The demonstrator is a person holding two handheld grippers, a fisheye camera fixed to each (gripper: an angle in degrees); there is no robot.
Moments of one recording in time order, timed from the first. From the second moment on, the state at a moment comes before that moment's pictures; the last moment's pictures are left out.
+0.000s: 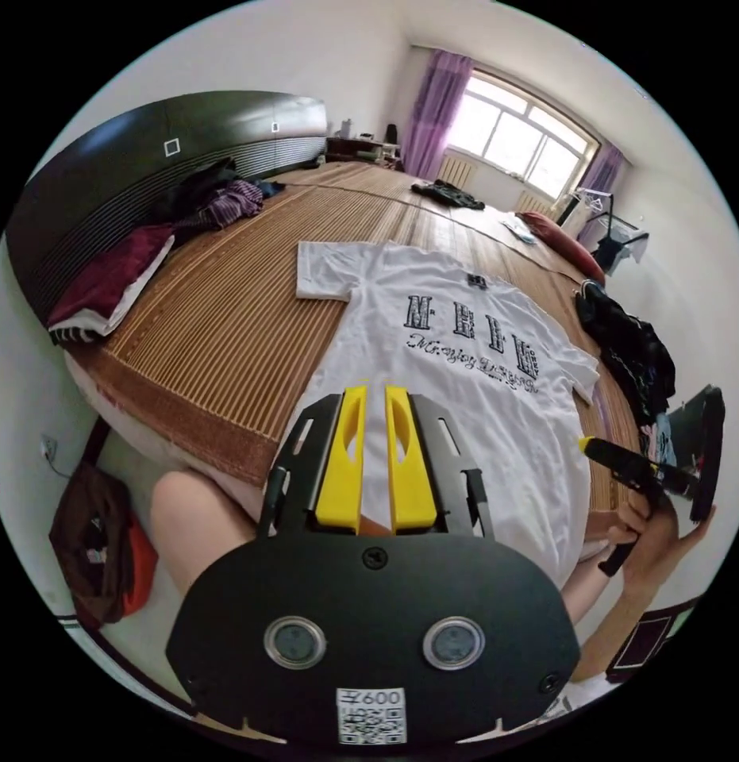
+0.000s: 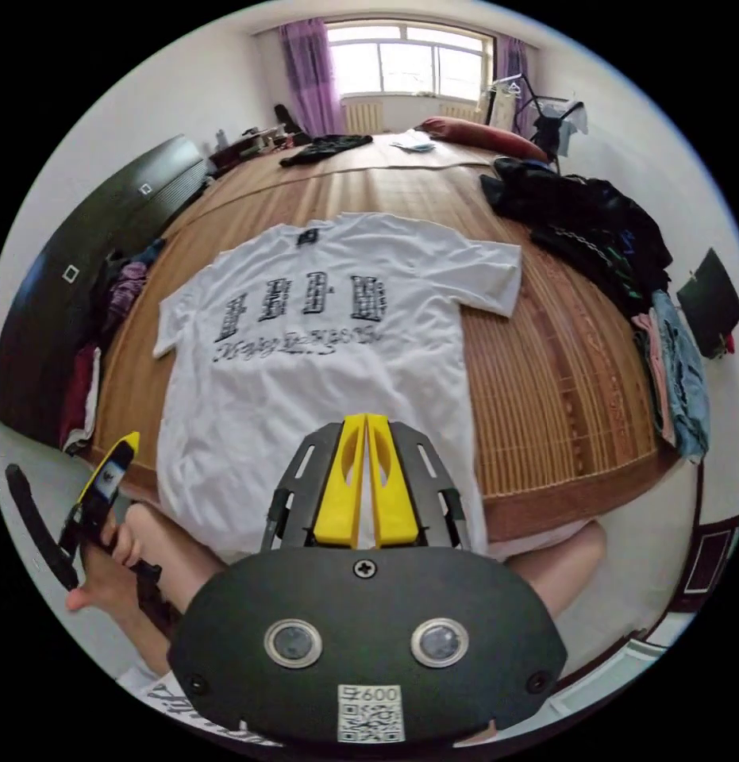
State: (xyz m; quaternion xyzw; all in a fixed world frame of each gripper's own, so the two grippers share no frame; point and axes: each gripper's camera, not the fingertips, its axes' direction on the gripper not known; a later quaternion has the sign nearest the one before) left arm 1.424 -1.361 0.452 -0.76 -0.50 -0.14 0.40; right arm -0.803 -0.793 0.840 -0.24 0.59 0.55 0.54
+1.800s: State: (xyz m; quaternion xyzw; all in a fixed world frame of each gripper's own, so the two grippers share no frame) left arm 1.638 -1.196 0.314 -0.79 -0.39 -0.02 0.47; right arm -0.968 -0.730 0.944 -0.23 0.66 0.39 0.60
